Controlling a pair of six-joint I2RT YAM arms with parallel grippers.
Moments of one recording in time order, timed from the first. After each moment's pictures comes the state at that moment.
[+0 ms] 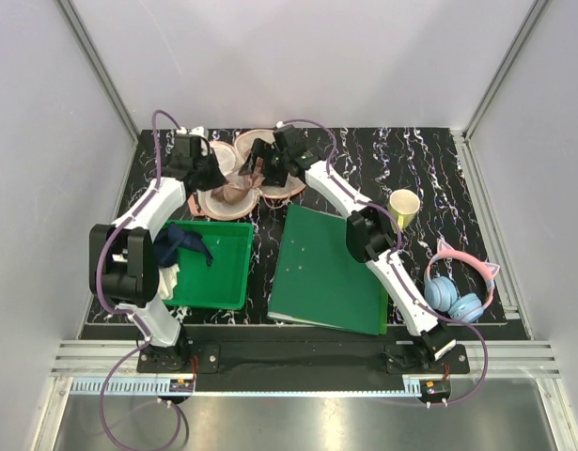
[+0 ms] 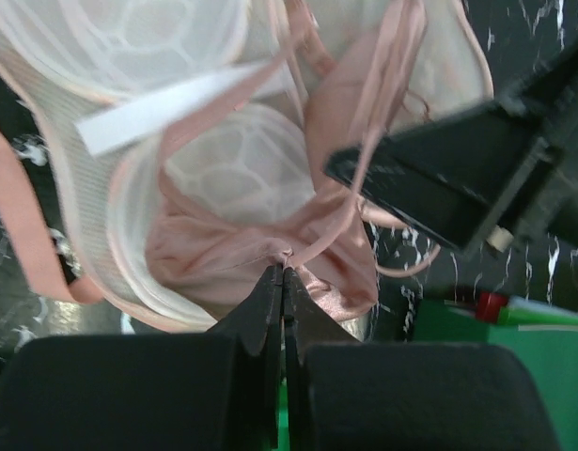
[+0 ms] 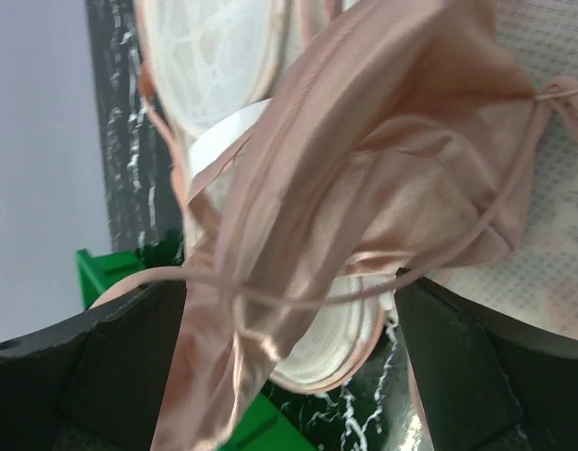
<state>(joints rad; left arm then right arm) -0.11 1.70 1.31 -0.31 0.13 -0.40 0.59 2.79 2.69 -0.53 -0.35 0.83</state>
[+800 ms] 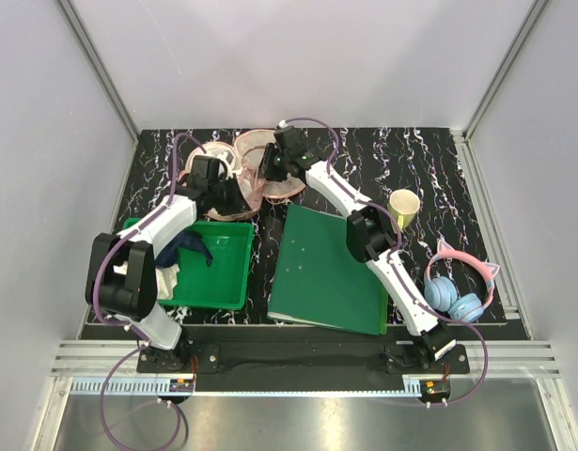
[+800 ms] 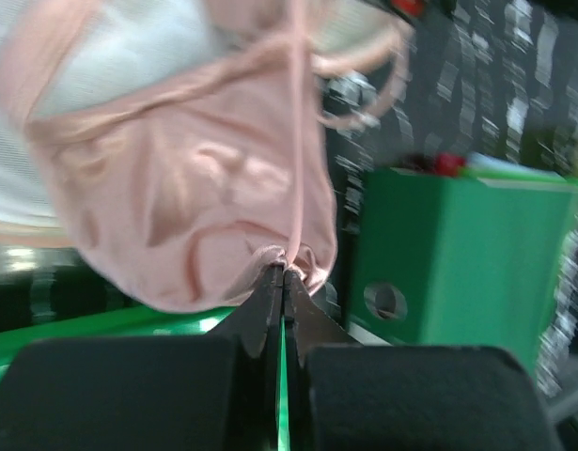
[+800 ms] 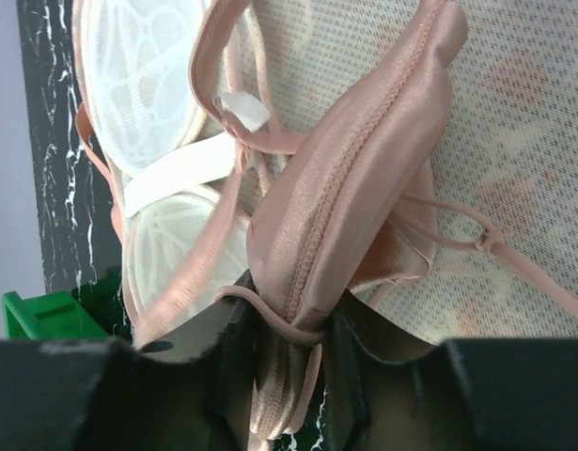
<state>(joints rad) -0.23 1.61 1.10 -0.31 0.27 -0.44 0.59 2.78 2.66 -0.52 -0.19 0.75</state>
